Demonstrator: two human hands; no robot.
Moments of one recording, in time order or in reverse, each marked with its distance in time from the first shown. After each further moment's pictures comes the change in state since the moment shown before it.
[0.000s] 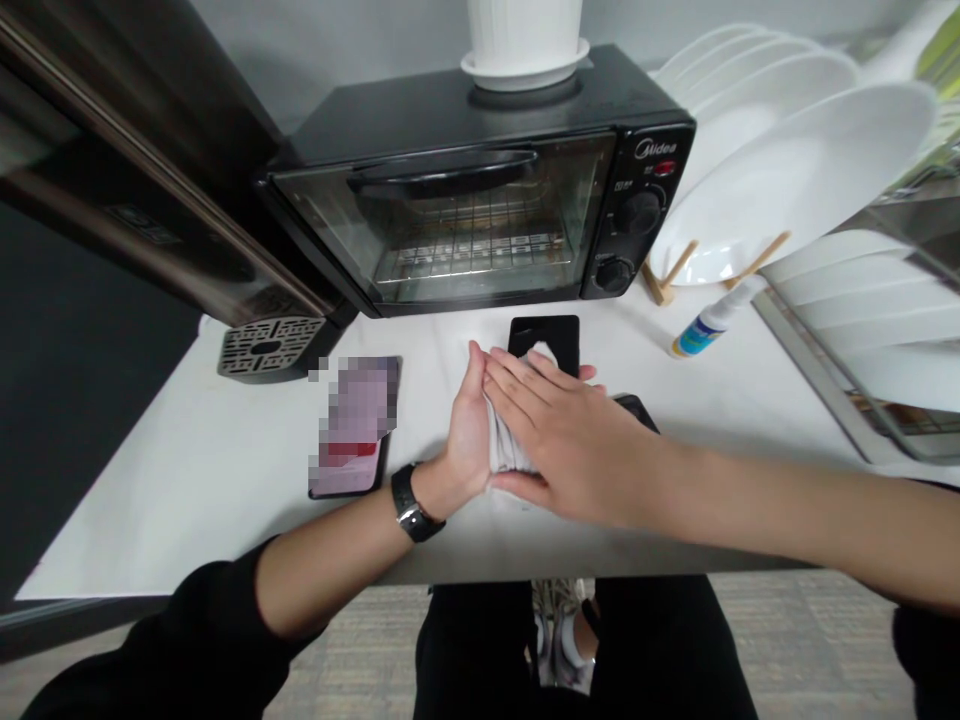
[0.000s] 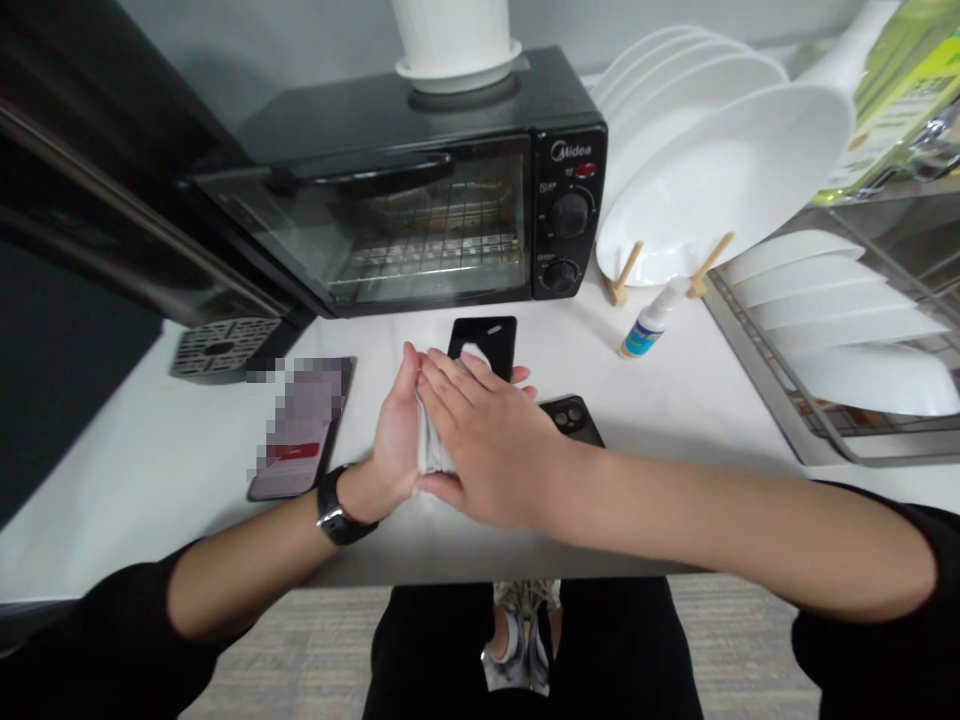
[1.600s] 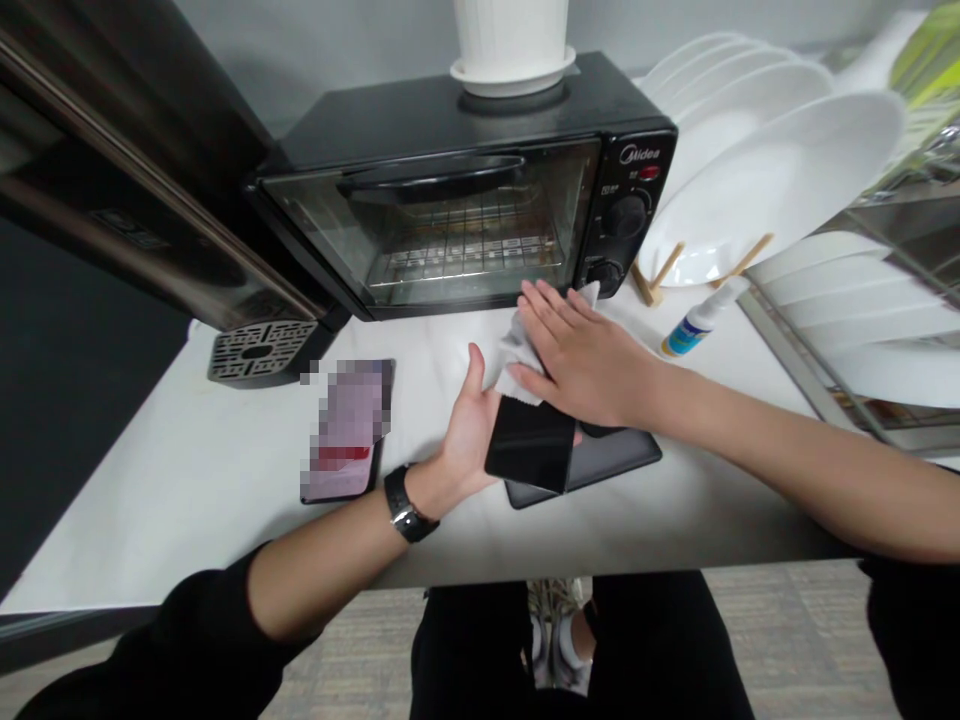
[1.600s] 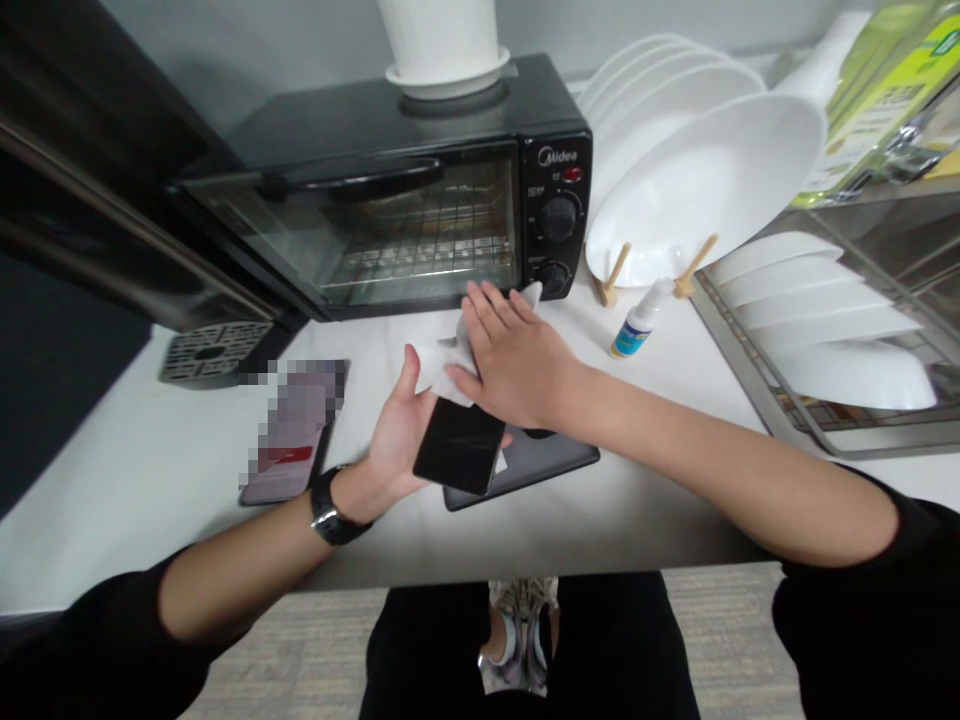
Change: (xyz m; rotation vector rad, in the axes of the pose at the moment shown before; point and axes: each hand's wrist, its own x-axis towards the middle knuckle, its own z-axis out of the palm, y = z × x) left_hand 0.001 0.001 -0.002 -0.004 -0.036 -0.078; right_hand 0.006 0.021 0.004 0.016 0.063 0.248
